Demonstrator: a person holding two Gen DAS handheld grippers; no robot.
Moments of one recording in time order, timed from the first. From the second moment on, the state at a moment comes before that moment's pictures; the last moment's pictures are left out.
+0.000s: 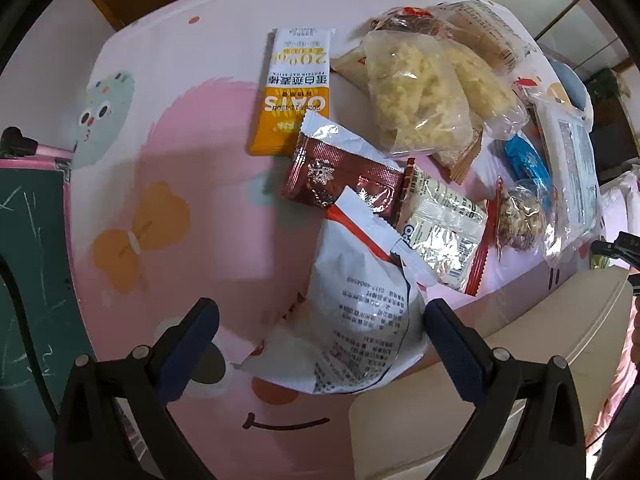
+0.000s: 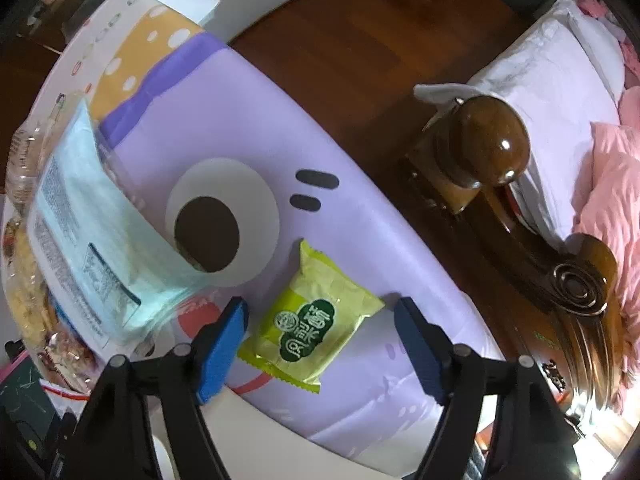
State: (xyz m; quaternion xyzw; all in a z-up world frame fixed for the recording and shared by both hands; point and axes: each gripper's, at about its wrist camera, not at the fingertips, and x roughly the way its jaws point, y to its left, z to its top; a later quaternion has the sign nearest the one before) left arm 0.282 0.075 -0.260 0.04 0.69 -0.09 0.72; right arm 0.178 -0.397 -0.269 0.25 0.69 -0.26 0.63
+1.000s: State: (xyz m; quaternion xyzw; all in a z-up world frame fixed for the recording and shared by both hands) left arm 0.276 0.044 -0.263 0.10 0.67 -0.04 0.73; right arm 0.173 -0.390 -0.224 0.23 0.65 -0.21 0.69
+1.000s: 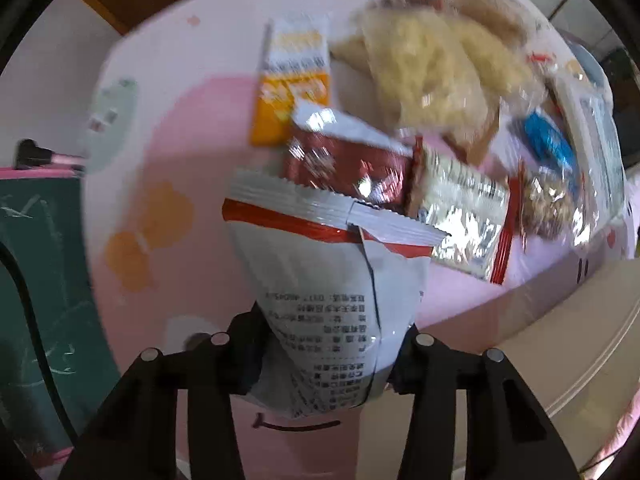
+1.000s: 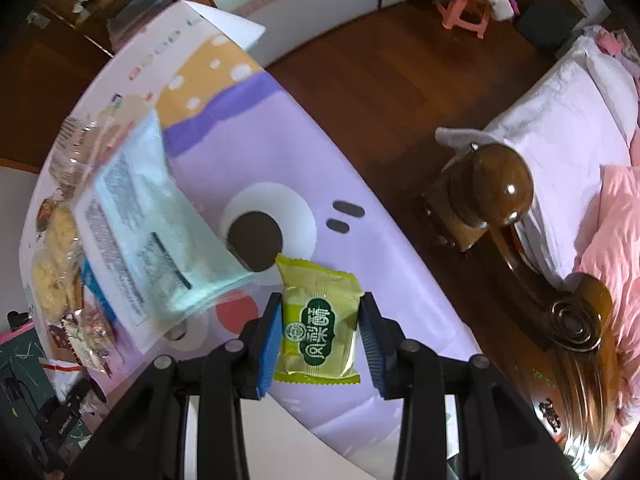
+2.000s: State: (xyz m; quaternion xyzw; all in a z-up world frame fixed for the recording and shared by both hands) left arm 0.113 -0.019 0.003 0.10 0.45 -0.02 0.89; right arm 0.109 -0.295 -0.036 0.11 0.54 0.00 0.83
